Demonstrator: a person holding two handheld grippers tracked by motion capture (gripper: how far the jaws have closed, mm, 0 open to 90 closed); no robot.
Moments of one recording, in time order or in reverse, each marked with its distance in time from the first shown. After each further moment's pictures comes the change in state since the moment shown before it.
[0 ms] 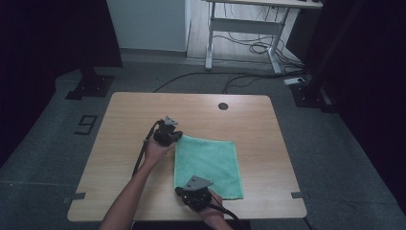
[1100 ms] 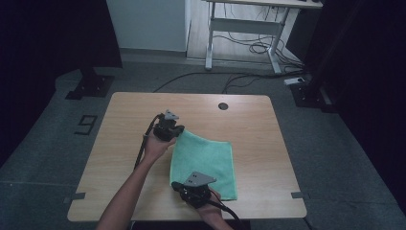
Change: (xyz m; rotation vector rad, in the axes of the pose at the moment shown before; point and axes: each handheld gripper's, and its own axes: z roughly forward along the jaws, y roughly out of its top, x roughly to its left) left arm -0.006 0.025 -0.024 -0.040 -0.004 0.016; right arm 0.002 0.021 -0.010 -0.121 0.033 0.036
